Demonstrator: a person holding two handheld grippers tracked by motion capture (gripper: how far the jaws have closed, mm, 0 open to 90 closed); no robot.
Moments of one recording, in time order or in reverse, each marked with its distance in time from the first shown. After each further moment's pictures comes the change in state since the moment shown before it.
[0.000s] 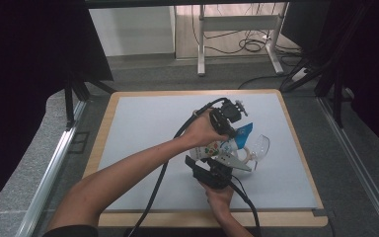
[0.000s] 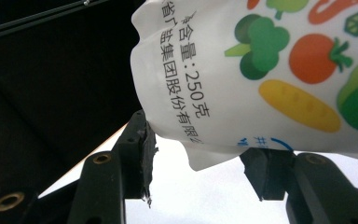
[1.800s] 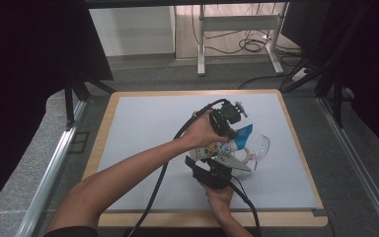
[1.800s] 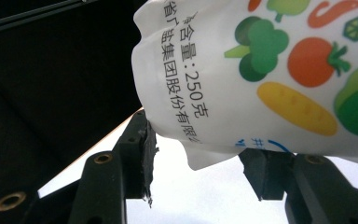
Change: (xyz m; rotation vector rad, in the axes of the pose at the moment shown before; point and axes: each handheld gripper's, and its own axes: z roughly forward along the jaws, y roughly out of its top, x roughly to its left) left arm -0.001 -0.002 0.002 0.002 -0.010 0.003; right arm 0.000 -0.001 0.001 0.003 -0.008 -0.016
